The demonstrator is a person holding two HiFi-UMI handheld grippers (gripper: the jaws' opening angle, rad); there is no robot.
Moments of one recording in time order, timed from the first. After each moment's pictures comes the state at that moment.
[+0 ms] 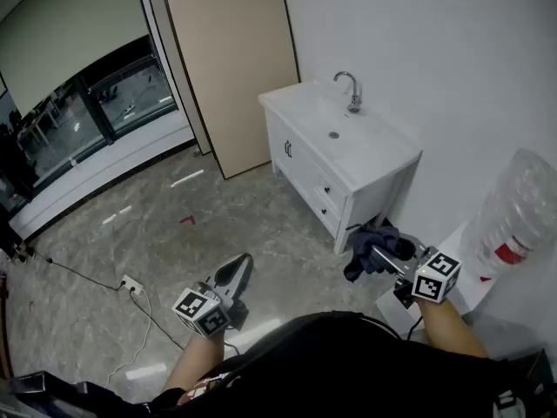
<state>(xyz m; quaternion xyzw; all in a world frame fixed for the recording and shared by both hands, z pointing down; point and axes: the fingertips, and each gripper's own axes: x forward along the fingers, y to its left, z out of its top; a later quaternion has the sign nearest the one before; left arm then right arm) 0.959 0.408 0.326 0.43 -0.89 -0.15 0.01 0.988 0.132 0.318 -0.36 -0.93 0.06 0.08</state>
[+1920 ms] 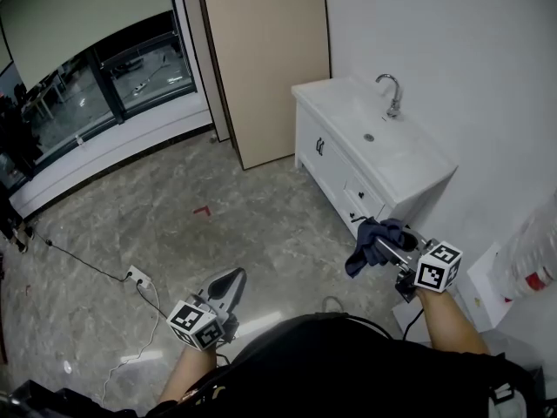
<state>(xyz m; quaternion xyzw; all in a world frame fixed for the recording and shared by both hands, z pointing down) 0.889 0.595 0.375 0.38 -0.92 -0.12 0.07 0.852 0.281 0.343 -0.37 -0.92 0.09 0.13</state>
